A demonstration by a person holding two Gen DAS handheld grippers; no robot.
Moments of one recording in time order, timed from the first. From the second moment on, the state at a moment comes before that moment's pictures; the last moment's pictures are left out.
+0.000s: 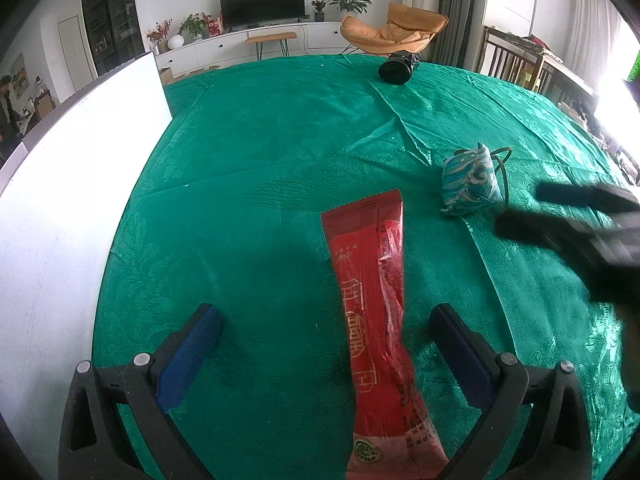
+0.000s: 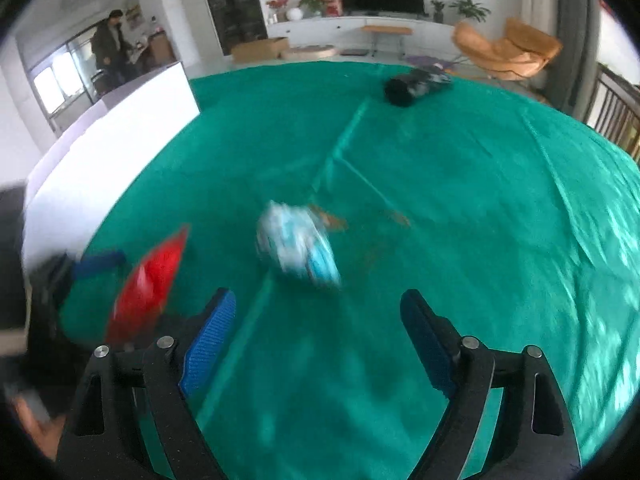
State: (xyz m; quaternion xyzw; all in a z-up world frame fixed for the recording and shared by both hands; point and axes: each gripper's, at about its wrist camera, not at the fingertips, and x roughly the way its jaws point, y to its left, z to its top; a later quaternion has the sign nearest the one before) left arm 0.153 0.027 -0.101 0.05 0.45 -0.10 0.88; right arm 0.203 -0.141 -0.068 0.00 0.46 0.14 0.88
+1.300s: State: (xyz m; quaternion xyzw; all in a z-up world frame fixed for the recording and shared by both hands) left arm 0.153 0.027 -0.101 0.05 0.45 -0.10 0.88; right arm 0.073 -0.228 -0.085 0.05 0.42 0.07 0.90
